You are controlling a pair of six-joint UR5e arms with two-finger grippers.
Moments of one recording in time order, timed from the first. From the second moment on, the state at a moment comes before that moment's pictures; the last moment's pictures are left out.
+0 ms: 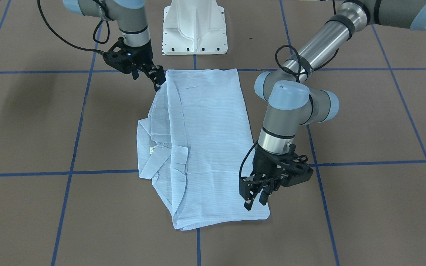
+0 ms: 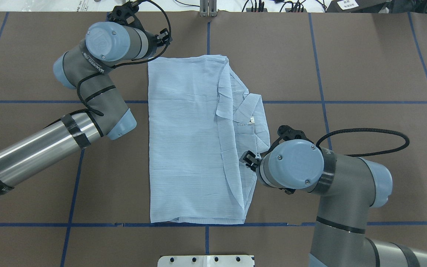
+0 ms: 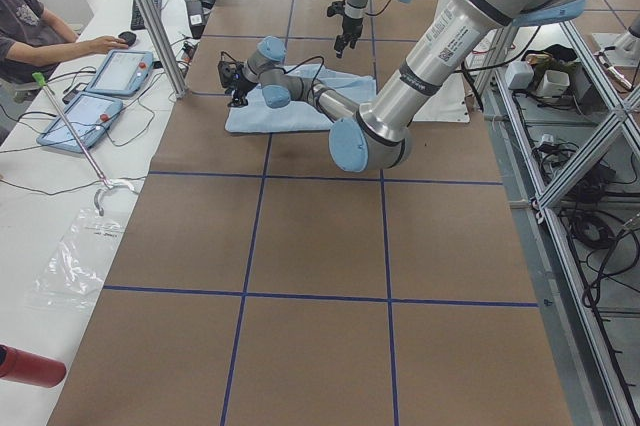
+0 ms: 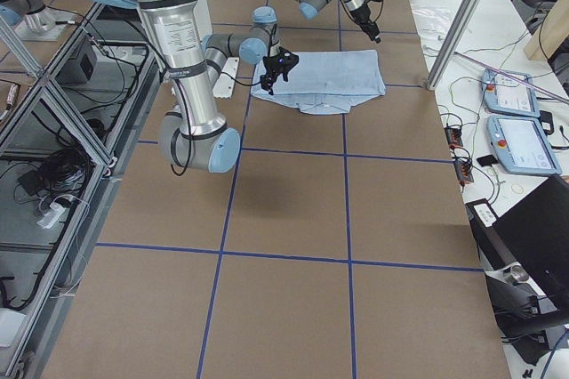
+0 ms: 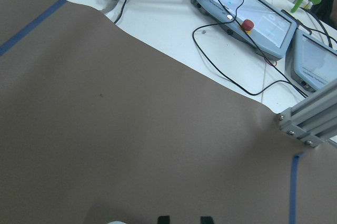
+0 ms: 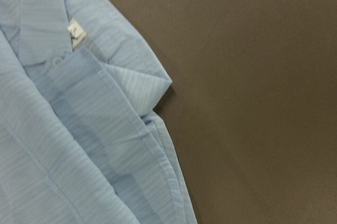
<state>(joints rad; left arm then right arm) -0.77 -2.32 -1.26 -2.31 -1.63 -1.54 0.33 -1.14 2.00 -1.68 1.65 1.92</state>
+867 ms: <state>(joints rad) -0.76 -2.17 -1.51 -2.26 -1.69 -1.55 0.21 -1.07 1.86 -1.69 1.60 1.33</state>
